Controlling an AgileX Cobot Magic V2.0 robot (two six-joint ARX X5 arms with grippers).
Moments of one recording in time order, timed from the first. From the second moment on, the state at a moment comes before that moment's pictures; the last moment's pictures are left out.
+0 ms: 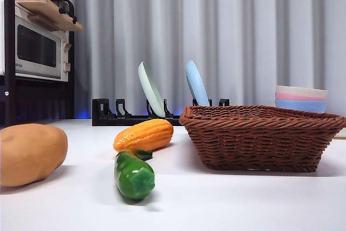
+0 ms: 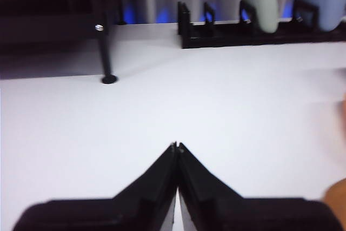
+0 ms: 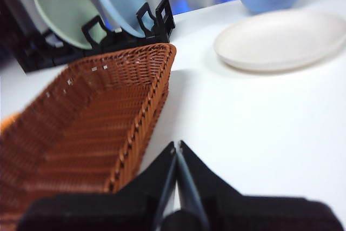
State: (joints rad) left arm 0.01 0.00 0.02 -0.18 0.07 -0.03; right arm 0.11 0.02 0.02 -0.17 -0.05 0.26
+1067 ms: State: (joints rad) left arm 0.01 0.51 0.56 -0.35 0.33 -0.18; right arm 0.11 0.63 0.54 -0.18 -0.13 0.30
